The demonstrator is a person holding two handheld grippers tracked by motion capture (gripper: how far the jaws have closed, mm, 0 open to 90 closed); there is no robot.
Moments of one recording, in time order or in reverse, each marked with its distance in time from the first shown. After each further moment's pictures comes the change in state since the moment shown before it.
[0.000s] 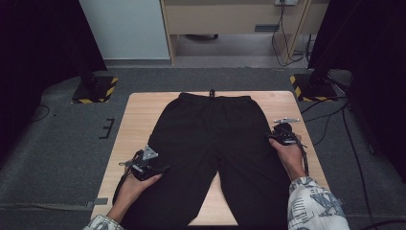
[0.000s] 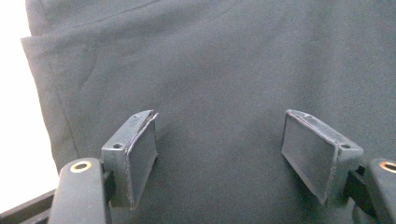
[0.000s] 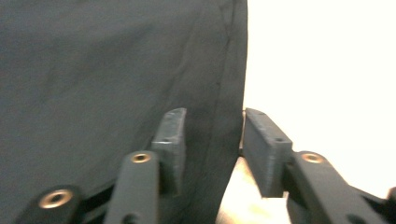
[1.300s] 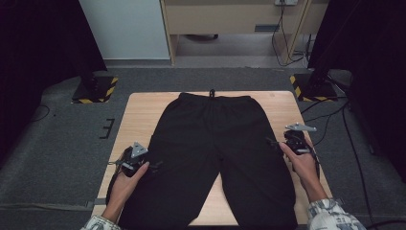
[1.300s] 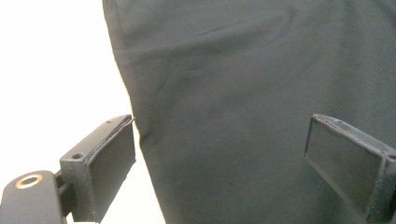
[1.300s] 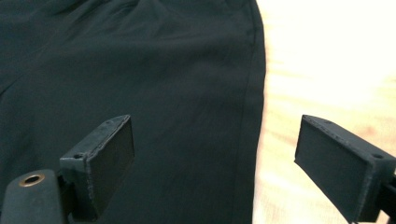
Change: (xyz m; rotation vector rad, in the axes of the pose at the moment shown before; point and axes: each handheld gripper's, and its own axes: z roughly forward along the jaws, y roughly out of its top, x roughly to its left) left arm 0.023 0.000 -0.026 -0.081 0.068 -0.057; right arm 0.001 -0.020 -0.062 -0.151 0.110 0.011
